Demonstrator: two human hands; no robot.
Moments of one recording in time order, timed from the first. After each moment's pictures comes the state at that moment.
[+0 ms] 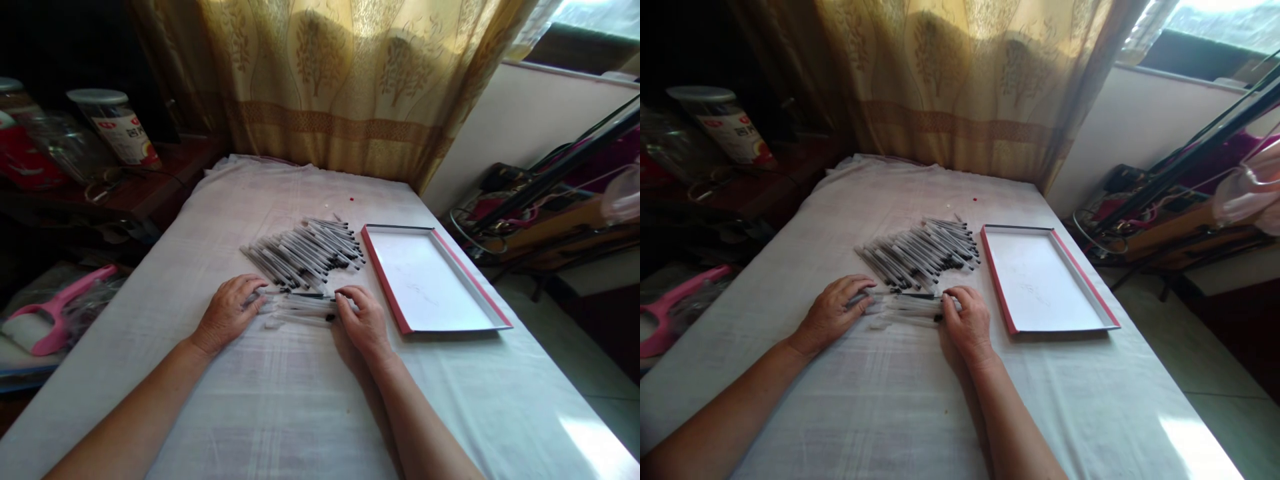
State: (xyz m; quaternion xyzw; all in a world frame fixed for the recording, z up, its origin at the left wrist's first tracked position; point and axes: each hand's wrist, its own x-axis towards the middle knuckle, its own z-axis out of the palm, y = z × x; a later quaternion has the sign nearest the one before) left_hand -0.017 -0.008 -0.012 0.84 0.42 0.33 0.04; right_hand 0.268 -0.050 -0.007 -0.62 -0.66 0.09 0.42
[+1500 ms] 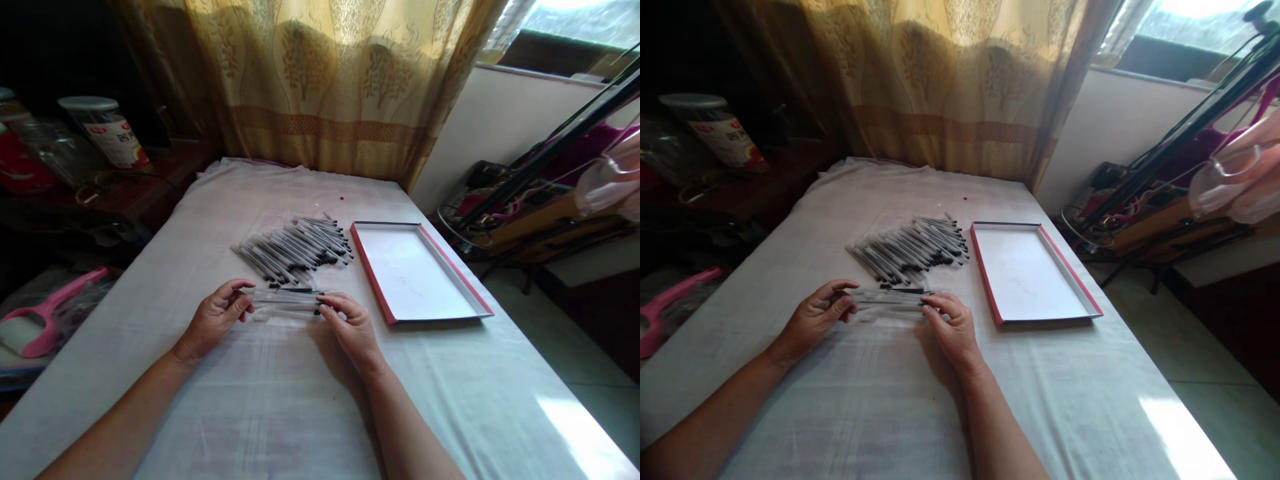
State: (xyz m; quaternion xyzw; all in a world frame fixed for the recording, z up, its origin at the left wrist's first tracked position) left_hand -0.003 -0.037 0.011 0.66 0.48 0.41 0.40; right_hand 0.260 -0.075 0.001 -0.51 -0.57 0.31 0.56
